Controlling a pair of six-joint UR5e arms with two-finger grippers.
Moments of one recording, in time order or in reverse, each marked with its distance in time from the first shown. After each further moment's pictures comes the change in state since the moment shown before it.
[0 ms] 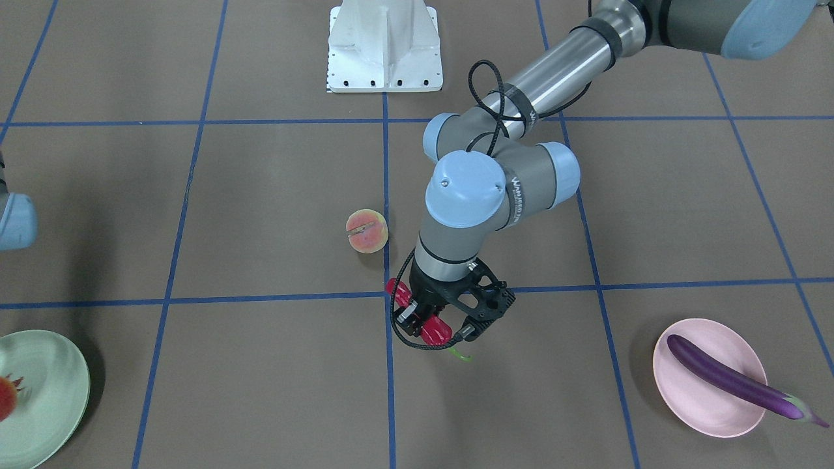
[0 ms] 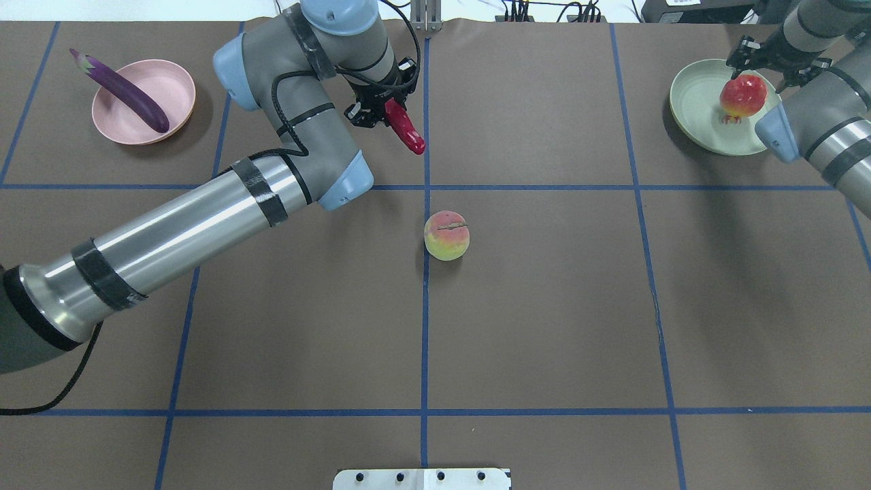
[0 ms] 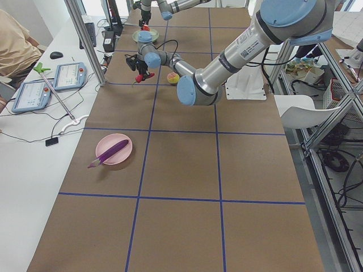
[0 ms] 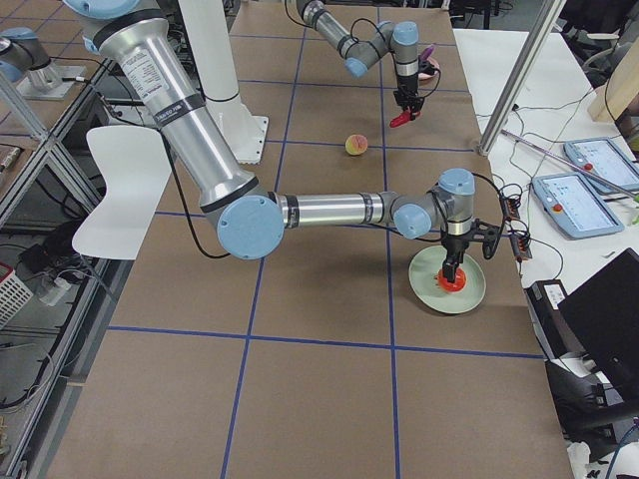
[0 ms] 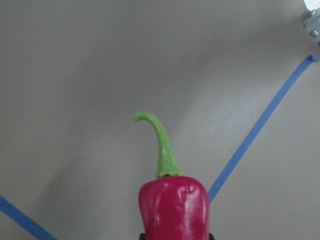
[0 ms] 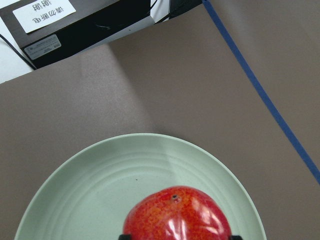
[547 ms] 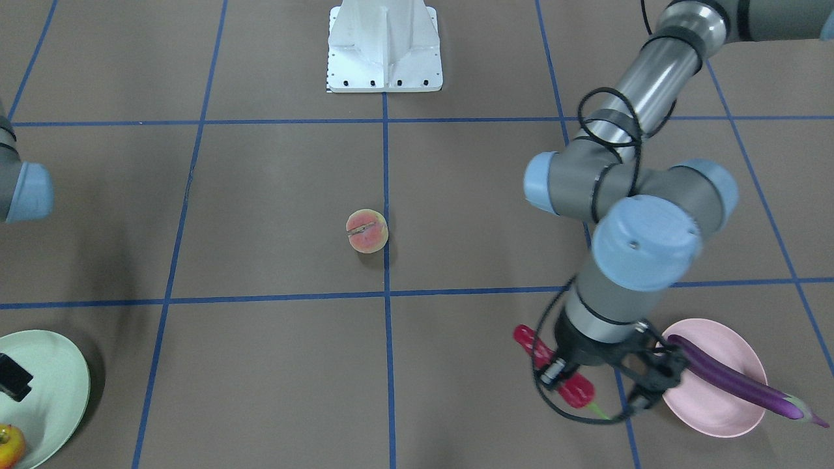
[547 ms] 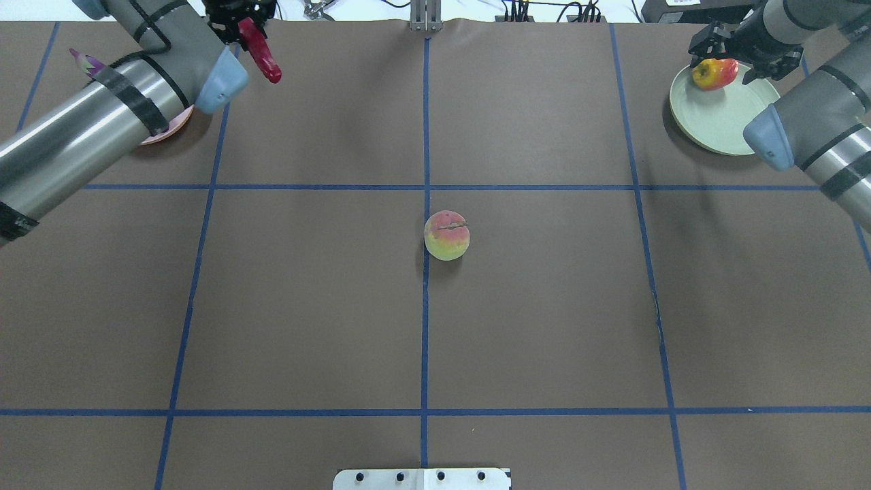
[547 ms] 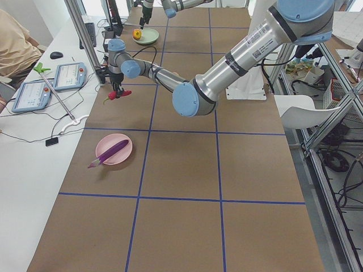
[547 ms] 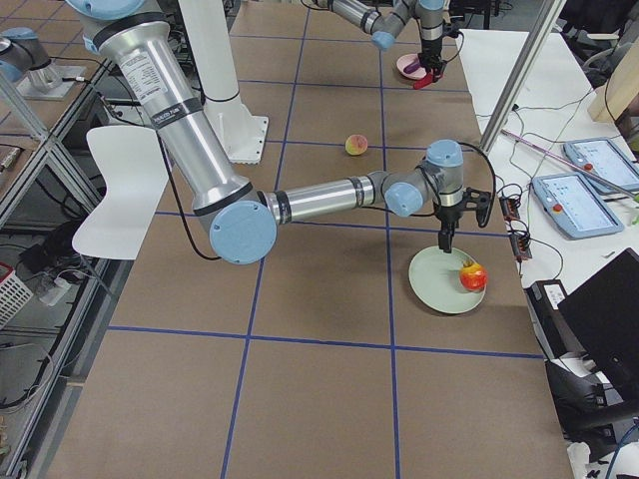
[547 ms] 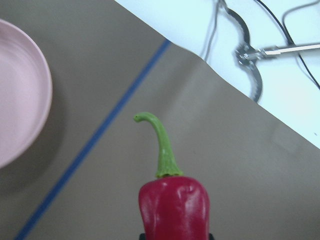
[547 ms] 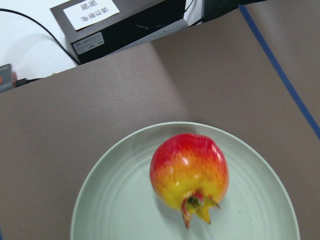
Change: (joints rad) left arm -0.247 0.091 0.060 0.140 -0.029 0.299; right arm -0.063 -0.054 0.292 -0.049 0.098 0.064
